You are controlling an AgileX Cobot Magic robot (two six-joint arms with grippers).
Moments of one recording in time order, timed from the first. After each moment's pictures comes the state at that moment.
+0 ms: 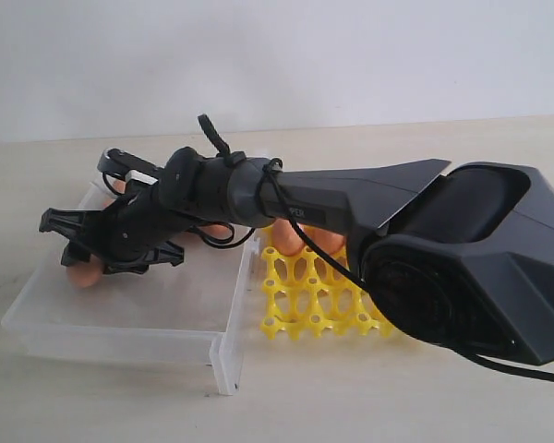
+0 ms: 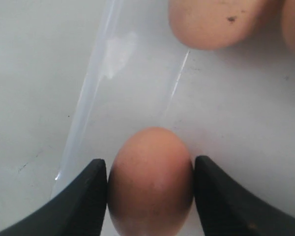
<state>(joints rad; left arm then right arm) 0.04 0.00 0.00 0.10 0.39 0.03 0.80 2.59 -2.07 0.80 0.50 0.04</state>
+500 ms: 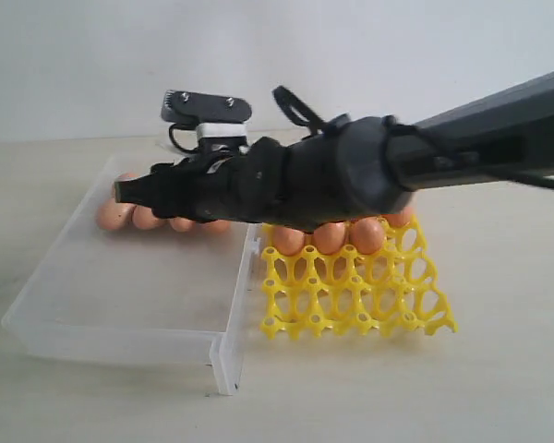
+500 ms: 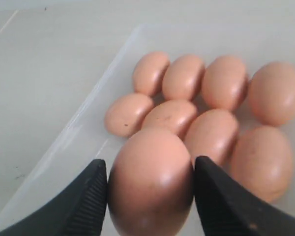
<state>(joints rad) 0.04 0.00 0.00 0.10 0.39 0.03 0.80 2.09 -1.35 0.72 -0.12 -0.24</state>
